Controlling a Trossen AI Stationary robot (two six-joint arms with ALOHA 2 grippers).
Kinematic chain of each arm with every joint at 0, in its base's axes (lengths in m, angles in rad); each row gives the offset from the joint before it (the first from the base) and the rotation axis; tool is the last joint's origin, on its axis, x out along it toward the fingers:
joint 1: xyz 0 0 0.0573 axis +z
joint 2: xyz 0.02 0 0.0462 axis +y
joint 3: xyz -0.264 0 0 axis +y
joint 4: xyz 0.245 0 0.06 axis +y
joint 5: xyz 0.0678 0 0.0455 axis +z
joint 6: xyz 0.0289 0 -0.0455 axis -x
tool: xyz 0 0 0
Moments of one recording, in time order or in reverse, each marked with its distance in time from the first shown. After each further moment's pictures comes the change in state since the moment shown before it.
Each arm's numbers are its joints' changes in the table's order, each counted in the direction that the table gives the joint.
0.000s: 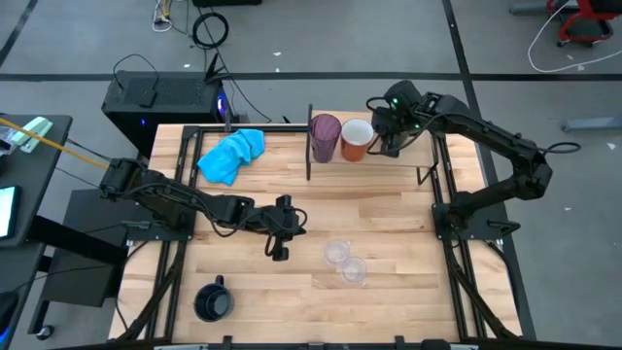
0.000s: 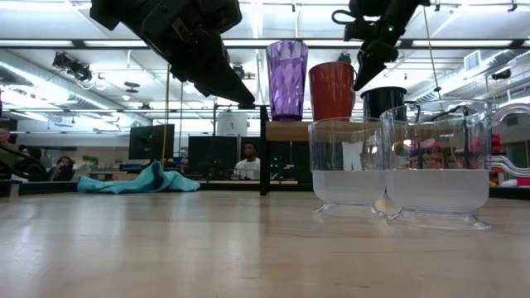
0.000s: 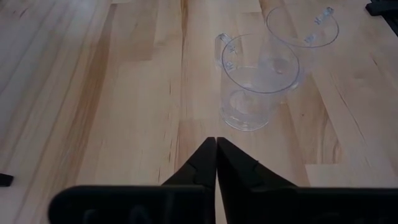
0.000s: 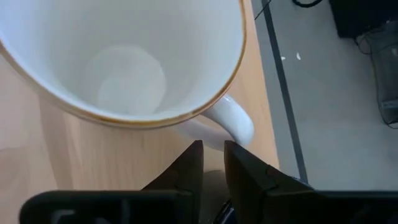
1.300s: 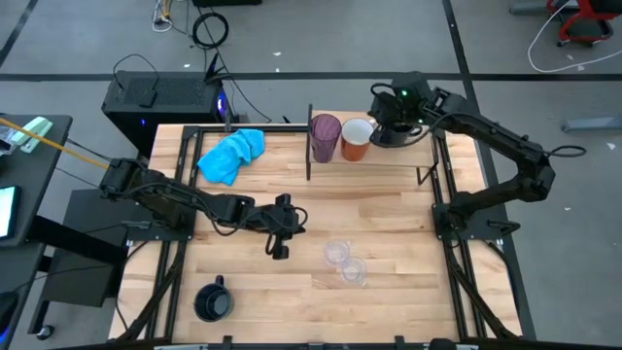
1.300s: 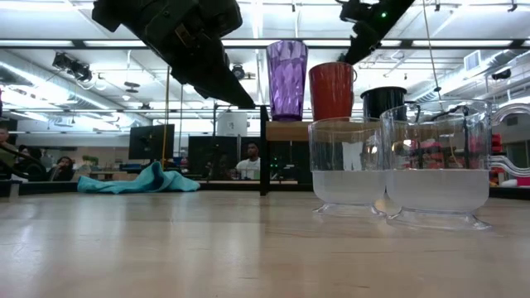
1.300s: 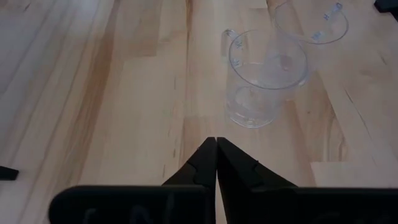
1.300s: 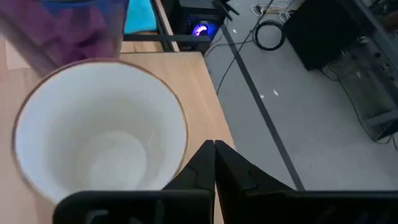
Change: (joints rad) left arm 0.008 0.000 0.000 0.013 0.000 0.003; right arm 0.003 -0.037 -0.029 -0.169 0.021 -0.127
